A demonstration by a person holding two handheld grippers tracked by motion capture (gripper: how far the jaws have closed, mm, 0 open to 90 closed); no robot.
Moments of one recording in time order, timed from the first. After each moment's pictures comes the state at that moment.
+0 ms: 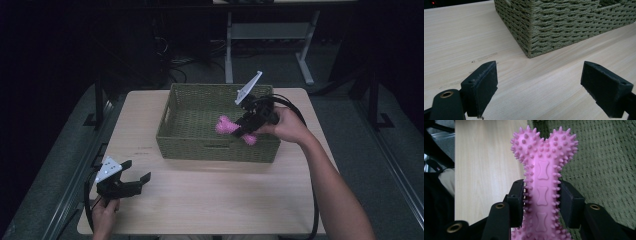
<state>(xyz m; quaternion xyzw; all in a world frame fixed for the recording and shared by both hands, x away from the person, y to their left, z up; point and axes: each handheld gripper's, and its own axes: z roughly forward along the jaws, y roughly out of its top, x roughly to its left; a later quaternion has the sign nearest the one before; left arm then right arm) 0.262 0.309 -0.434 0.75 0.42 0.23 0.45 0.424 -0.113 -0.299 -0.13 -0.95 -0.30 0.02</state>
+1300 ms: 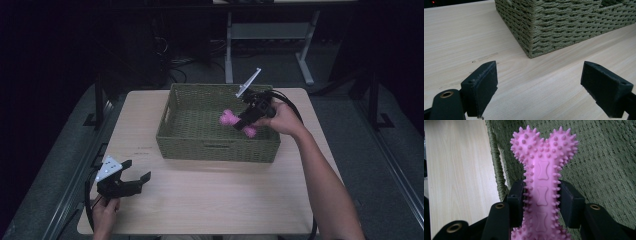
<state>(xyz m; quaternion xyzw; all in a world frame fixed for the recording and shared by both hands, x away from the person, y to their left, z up) 0.265 0.310 -0.435 0.75 0.42 0.23 0.45 0.469 -0.120 -0.327 -0.19 -0.94 -0.28 0.03</state>
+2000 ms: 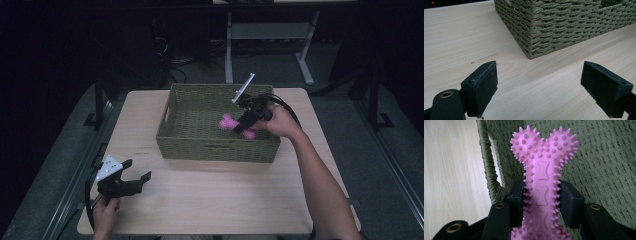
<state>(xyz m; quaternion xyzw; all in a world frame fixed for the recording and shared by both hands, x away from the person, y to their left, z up) 0.266 0.309 -0.435 0.75 0.42 0.23 0.45 0.471 -0.110 -0.342 -0.19 -0.95 -0.24 0.02</state>
